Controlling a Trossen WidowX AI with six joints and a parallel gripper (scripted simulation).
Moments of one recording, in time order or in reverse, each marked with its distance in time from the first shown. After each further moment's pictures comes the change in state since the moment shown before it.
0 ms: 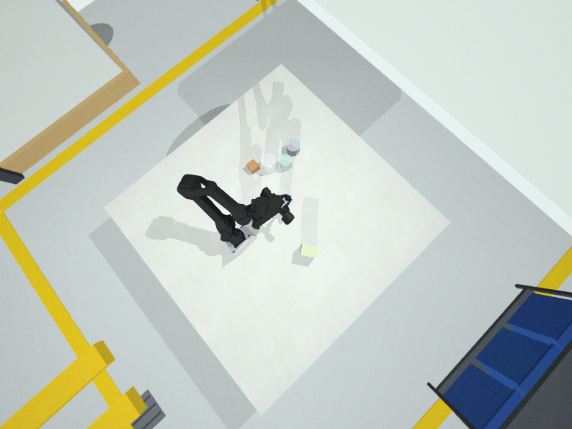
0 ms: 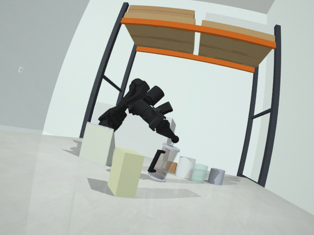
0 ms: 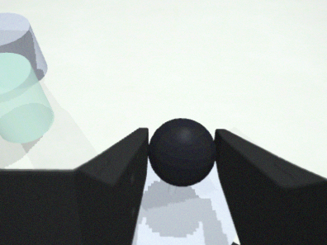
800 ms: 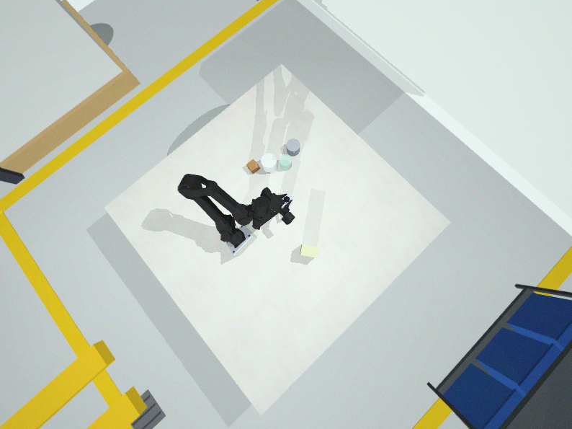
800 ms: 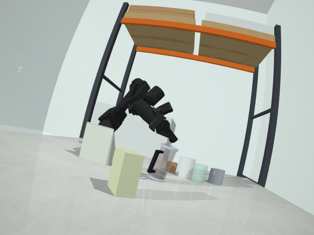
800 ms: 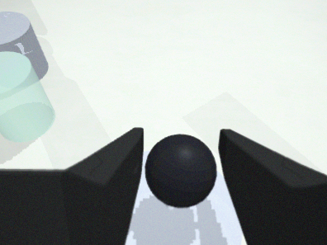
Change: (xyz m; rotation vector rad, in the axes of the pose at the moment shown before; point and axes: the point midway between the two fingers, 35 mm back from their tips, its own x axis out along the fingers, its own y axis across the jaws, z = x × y) arm 0.001 0.000 0.000 0.003 0.004 0.006
